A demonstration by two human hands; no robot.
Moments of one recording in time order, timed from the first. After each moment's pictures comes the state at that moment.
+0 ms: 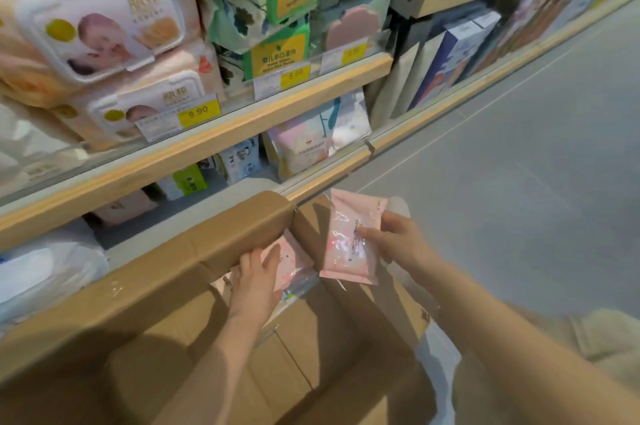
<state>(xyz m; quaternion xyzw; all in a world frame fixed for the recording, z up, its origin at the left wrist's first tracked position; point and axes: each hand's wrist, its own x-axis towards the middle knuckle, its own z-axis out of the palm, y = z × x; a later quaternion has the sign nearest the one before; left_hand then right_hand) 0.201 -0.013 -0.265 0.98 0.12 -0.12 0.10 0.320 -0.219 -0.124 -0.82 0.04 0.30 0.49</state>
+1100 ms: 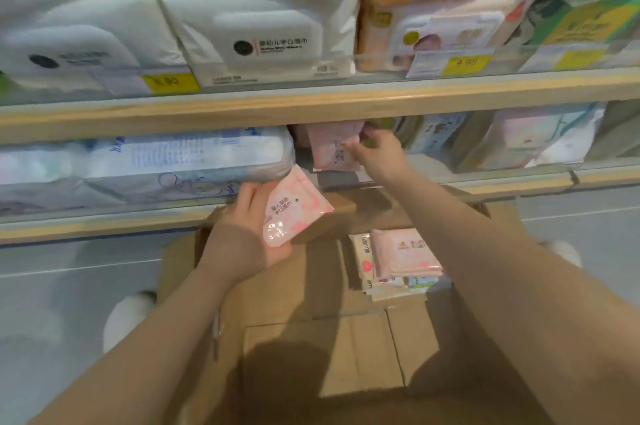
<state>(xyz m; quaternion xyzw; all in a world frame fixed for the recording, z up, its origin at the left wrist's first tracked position) 0.036 0.146 -0.191 0.94 0.26 0.12 0.18 0.276 0.074 -0.159 -0.82 -0.32 0.25 0.40</state>
